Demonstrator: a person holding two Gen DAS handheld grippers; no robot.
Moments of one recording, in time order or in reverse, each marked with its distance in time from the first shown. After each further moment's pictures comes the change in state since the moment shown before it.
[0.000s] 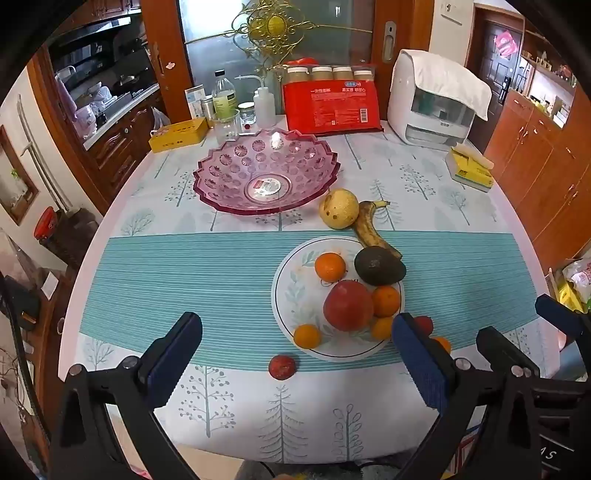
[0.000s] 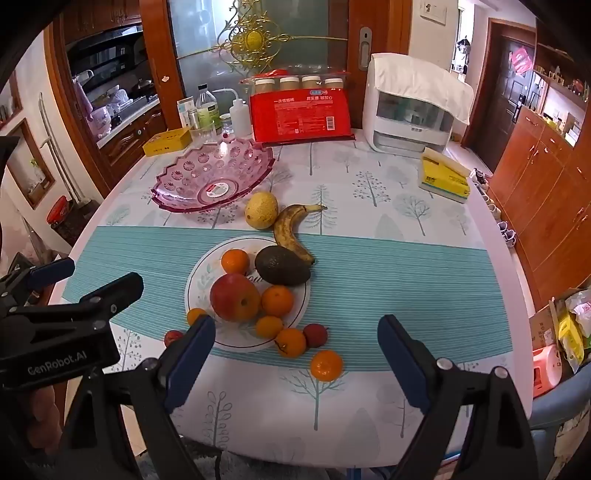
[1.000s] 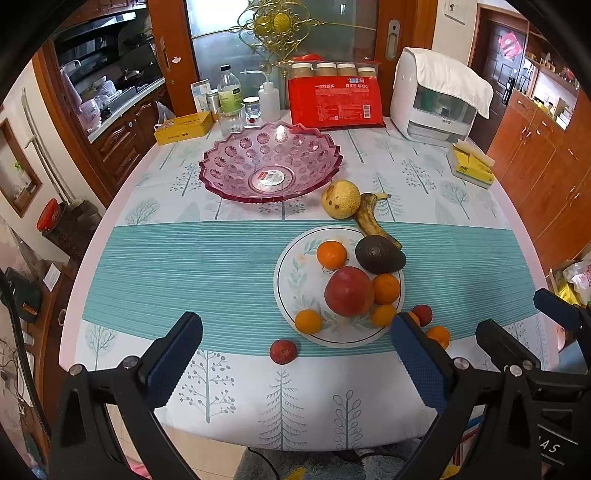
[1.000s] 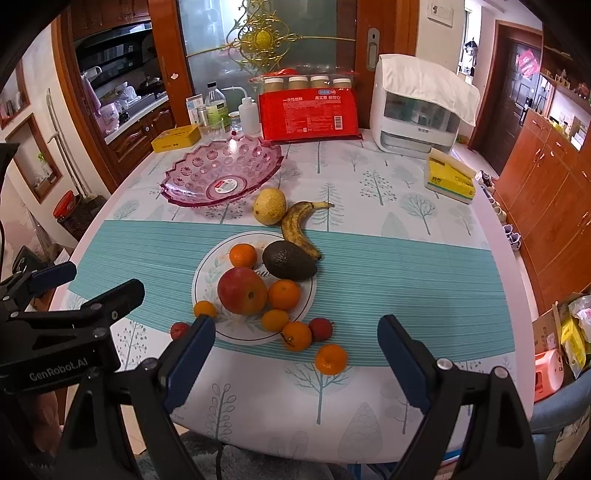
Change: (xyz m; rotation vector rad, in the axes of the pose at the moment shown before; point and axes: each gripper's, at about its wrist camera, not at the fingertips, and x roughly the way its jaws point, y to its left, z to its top) left arm -0.013 0.002 -0.012 -0.016 0.012 0.009; right arm -0.010 0.002 -0.008 -0.018 -0.007 0.021
